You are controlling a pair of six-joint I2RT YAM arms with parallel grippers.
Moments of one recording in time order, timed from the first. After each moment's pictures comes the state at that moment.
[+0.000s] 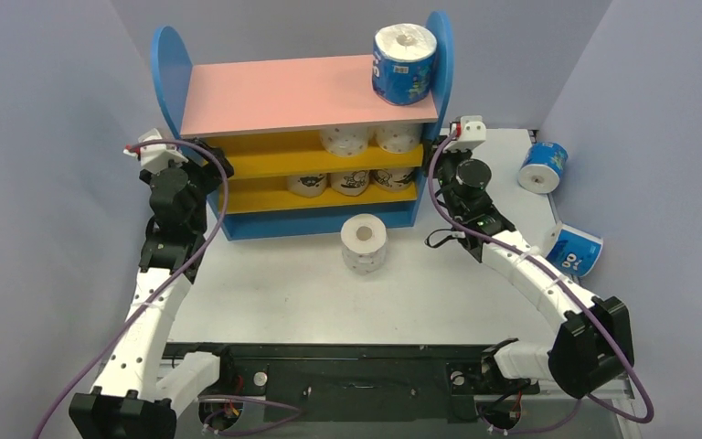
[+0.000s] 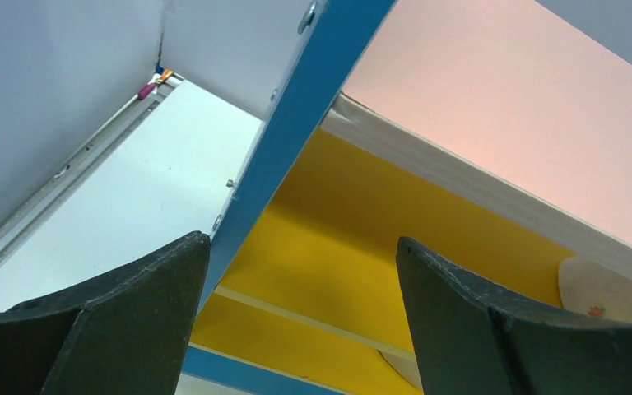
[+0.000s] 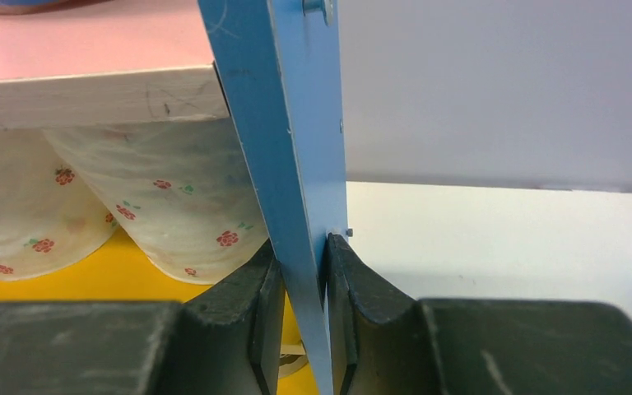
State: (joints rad) left arm -0.10 0.99 0.98 -0.04 -0.36 -0.47; right arm 0.44 1.31 0.98 0.40 0.27 0.10
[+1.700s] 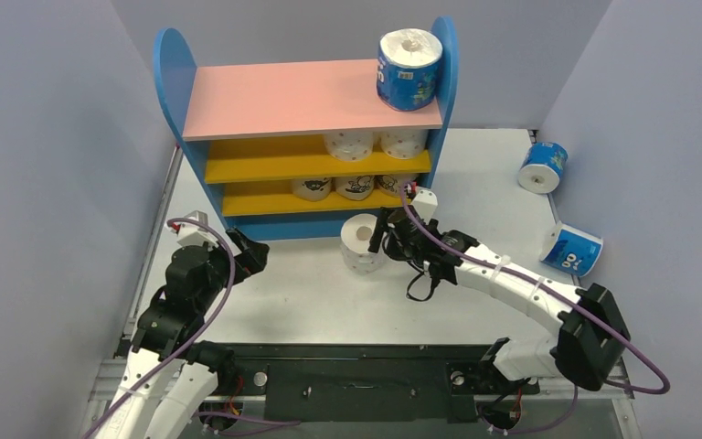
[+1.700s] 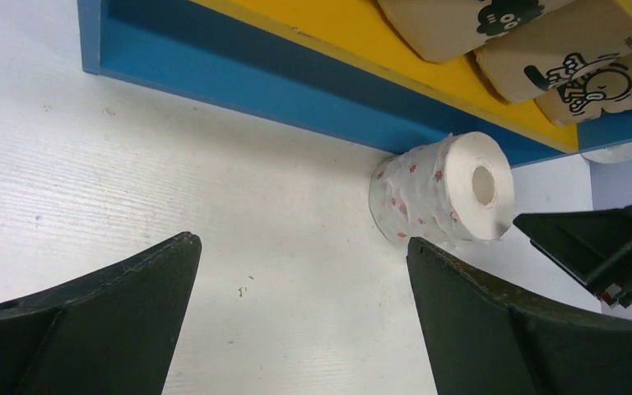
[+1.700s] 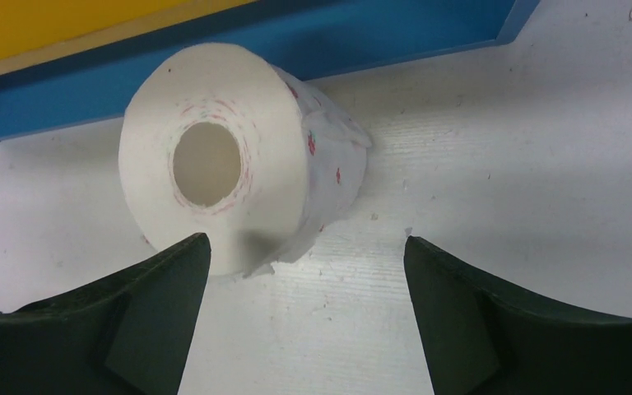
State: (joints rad) left arm -0.32 0.49 0.67 -0.61 -0.13 -0.69; right arm 0.79 1.29 0.93 -0.44 0.34 0.81
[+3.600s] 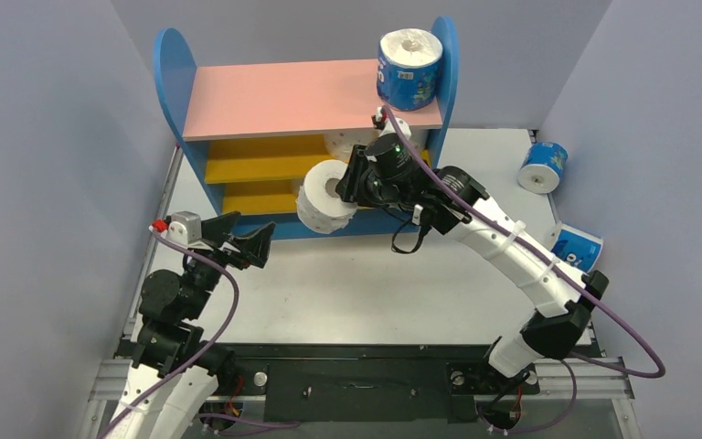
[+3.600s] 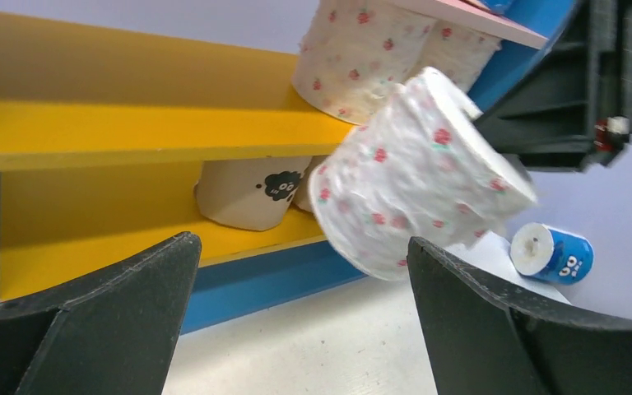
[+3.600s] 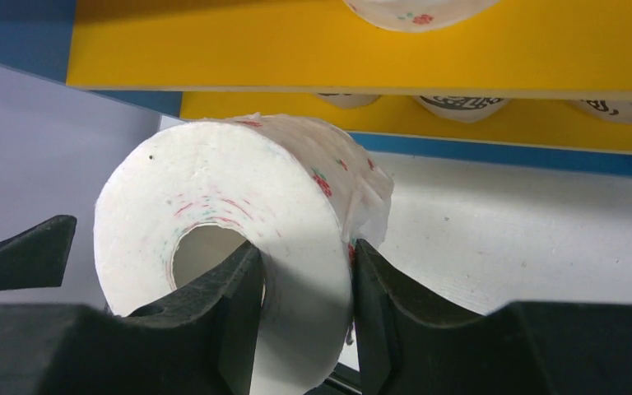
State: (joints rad) left arm -0.35 0.36 0.57 -0.03 0.05 -0.40; right arm 0.89 1.52 1.78 -0.84 0.24 0.76
